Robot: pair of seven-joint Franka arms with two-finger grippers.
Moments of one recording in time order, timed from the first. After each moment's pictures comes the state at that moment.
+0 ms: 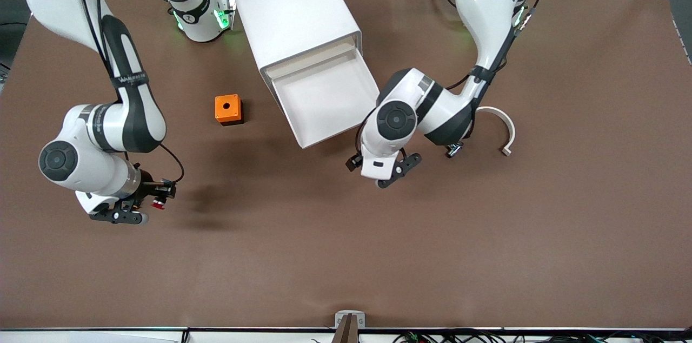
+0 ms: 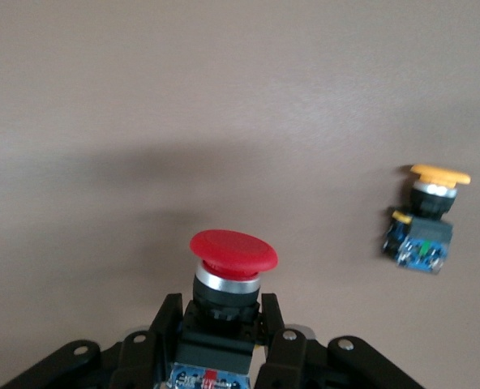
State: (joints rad) left arm -0.59 0.72 -0.13 -1.33 -0.10 1.99 -1.27; right arm 0.11 0.54 -0.12 -1.72 0.07 2.21 0.04
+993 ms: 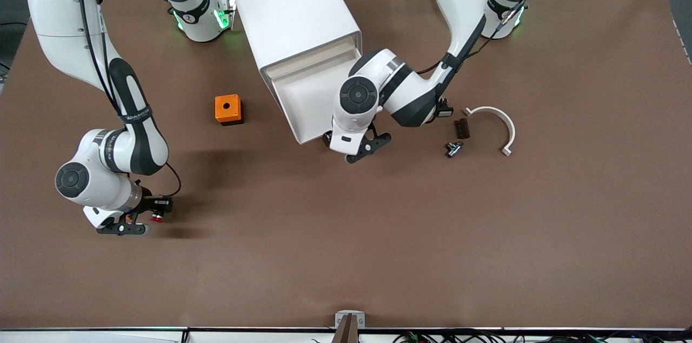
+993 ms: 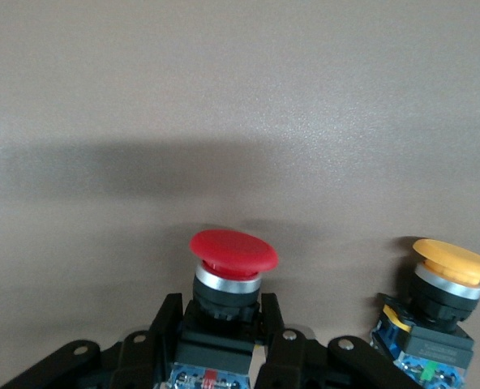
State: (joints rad) left arm -0.67 0.72 -0.17 -1.36 -0.10 1.99 -1.28; right arm 0.05 0.70 -0.11 -1.67 0.07 2.37 -0.07
